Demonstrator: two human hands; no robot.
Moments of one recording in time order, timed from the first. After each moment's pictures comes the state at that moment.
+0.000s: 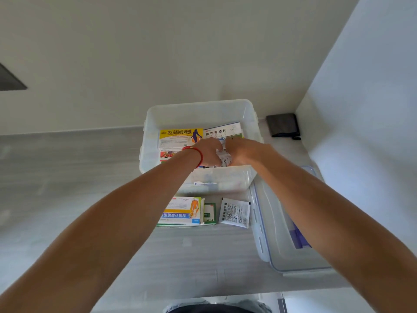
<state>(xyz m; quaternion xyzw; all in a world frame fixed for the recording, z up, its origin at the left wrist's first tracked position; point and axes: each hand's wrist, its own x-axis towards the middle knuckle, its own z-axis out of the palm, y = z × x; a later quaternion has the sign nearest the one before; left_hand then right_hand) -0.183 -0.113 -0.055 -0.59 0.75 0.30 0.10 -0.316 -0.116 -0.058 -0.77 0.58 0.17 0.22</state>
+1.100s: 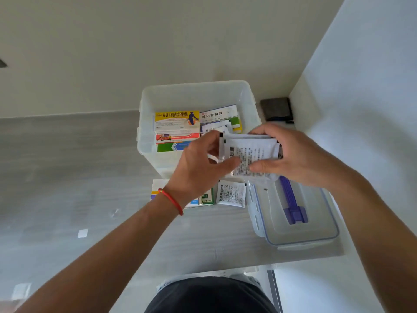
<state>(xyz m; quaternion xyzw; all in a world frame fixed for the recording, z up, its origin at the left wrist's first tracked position) -0.167 0.026 -0.005 -0.50 0.63 0.46 -0.37 -0.391 0.023 0.039 -0.73 0.55 -0.16 0.37</state>
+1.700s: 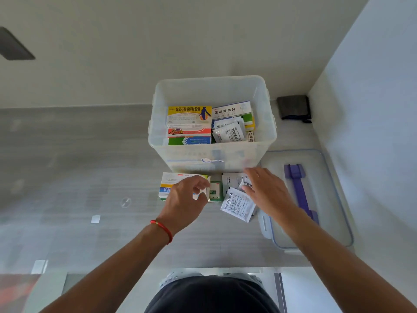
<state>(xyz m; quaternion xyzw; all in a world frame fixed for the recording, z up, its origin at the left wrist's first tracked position) -0.127 0.085 -0.081 -0.66 0.63 0.34 -0.23 -0.366 0.043 -0.131 -0.81 0.58 0.01 0.09</state>
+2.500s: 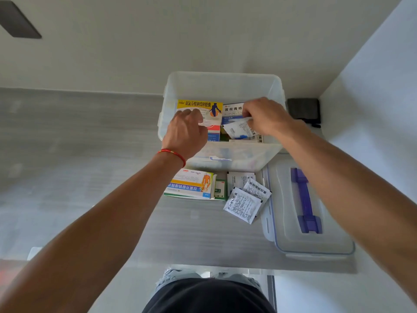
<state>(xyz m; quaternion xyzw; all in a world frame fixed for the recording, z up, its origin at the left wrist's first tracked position) -0.104 -0.044 -0.058 -0.67 0.69 0.09 -0.25 -0.318 -0.125 -0.041 -0.81 0.57 0.05 0.10</state>
